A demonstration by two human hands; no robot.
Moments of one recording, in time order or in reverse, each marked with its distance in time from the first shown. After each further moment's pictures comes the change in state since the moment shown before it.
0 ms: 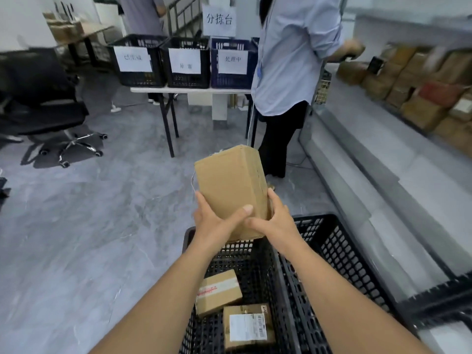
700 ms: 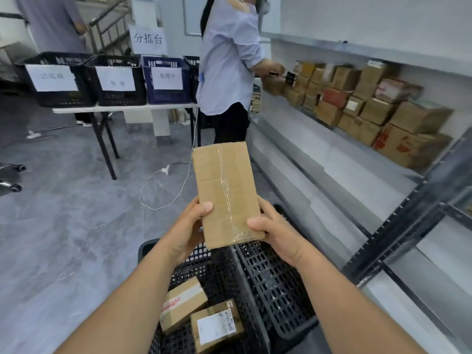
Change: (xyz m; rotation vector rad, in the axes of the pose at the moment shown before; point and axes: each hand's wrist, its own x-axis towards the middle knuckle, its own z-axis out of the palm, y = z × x) left_hand -0.041 0.016 0.025 -0.321 -0.551 0.067; right_hand -0.095 0.005 -0.074 0.248 -0.086 0.120
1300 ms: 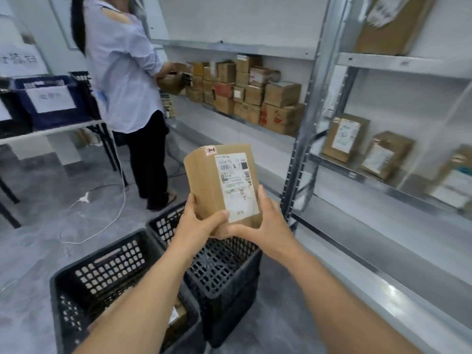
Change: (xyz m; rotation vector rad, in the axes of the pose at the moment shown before) left_hand -0.074 -0.059 0.229 0.402 -0.119 0.123; right_hand -0.241 0.018 -0.090 -0.480 0.683 0.025
